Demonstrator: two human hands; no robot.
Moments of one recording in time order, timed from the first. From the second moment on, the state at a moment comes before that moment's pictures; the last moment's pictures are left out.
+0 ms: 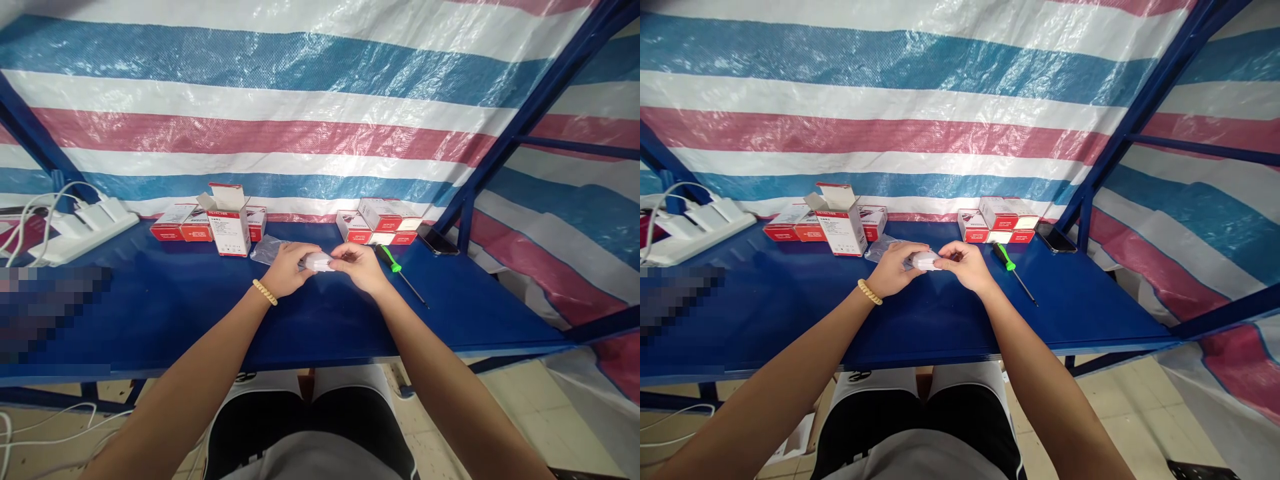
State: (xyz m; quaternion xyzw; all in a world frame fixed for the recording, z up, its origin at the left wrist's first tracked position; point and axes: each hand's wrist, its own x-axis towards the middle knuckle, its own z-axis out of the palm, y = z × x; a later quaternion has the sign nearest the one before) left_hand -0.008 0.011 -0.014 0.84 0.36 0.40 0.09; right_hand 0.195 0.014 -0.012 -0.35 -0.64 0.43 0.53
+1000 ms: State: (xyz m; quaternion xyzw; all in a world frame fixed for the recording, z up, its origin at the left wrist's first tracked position) left_hand -0.012 0.016 -0.007 0.66 0.42 0.51 0.37; right_hand 0.293 0.036 -0.011 -0.80 -0.55 0.10 0.23
